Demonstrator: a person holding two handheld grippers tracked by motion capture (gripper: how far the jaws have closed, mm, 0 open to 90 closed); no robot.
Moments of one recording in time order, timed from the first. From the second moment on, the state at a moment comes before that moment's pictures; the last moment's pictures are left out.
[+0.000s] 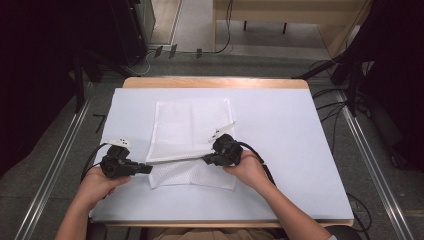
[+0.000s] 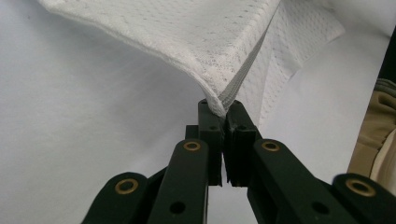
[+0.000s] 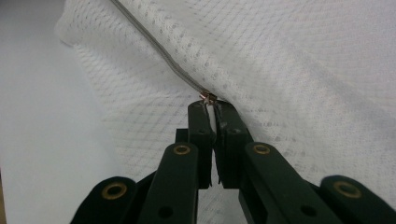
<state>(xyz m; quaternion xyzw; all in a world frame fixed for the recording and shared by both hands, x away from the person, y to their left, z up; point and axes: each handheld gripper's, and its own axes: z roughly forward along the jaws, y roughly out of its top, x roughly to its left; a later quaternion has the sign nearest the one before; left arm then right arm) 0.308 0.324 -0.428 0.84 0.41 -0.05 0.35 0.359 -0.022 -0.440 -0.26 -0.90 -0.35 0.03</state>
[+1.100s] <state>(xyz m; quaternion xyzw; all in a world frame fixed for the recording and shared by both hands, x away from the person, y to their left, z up) 0.307 0.326 -0.430 0.84 0.41 -0.06 0.35 0.358 -0.062 -0.438 -0.29 -0.89 -0.35 0.02</state>
